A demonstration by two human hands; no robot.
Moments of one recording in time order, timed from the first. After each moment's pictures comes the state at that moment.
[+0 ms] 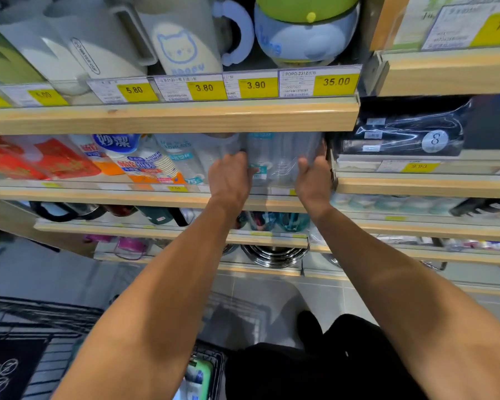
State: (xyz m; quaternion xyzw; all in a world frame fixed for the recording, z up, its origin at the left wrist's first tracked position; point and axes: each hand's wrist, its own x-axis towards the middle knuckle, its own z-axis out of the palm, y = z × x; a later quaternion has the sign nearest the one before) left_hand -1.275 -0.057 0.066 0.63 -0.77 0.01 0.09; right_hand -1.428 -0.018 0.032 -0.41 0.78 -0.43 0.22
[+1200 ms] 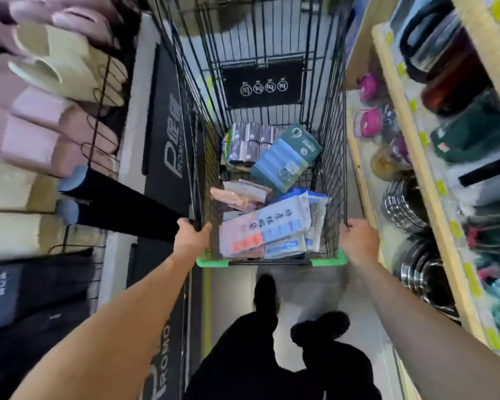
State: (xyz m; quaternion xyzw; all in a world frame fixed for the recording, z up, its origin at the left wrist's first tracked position) left_hand -1.000 0.511 -0.076 0.91 0.21 -0.25 0.27; right_hand -1.132 0.208 -0.086 -0.80 0.47 0.09 0.35
